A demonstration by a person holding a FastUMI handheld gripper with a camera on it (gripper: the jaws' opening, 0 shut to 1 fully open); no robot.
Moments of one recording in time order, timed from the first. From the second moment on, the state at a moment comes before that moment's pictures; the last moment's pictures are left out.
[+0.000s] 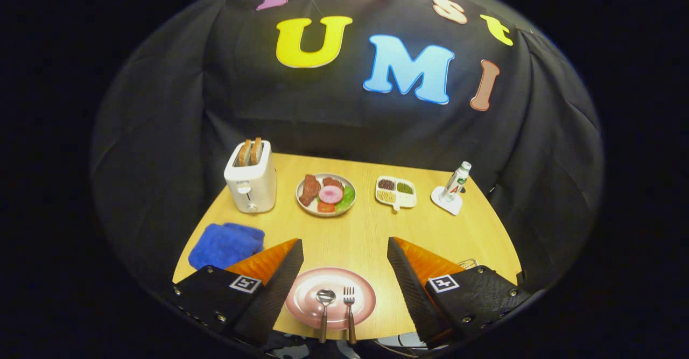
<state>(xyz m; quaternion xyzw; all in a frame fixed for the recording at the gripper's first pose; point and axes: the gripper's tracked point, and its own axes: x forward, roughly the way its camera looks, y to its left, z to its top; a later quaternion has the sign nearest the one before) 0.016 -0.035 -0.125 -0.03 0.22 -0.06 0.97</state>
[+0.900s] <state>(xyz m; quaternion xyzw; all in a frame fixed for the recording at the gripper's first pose) 0.000 -0.071 -0.324 -0.12 0.56 -0.07 0.82</state>
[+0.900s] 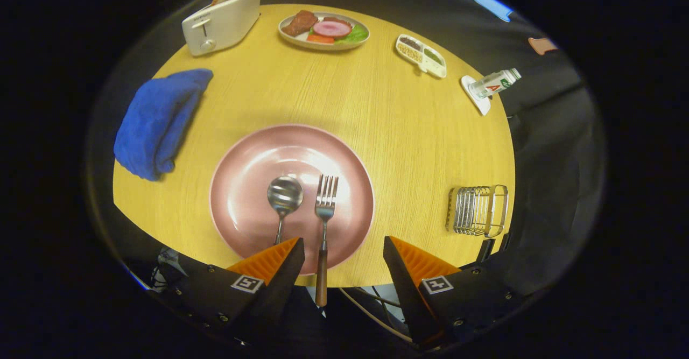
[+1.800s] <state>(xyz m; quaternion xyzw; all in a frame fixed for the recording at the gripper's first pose) 0.012 -0.059 -0.380 -0.11 0.61 -0.02 0.78</state>
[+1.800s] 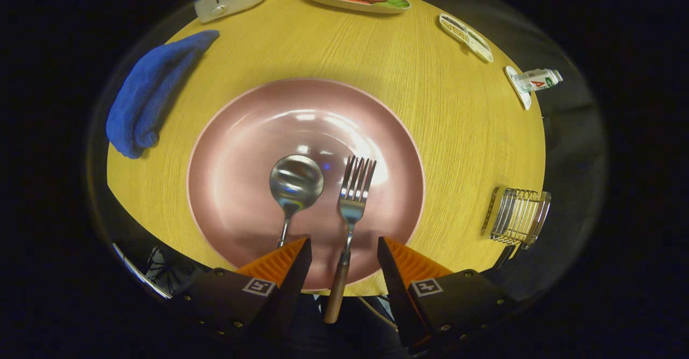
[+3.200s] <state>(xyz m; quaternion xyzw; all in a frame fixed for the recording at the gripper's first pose) 0.004 -0.108 -0.314 -0.11 0.60 -0.09 0.79</state>
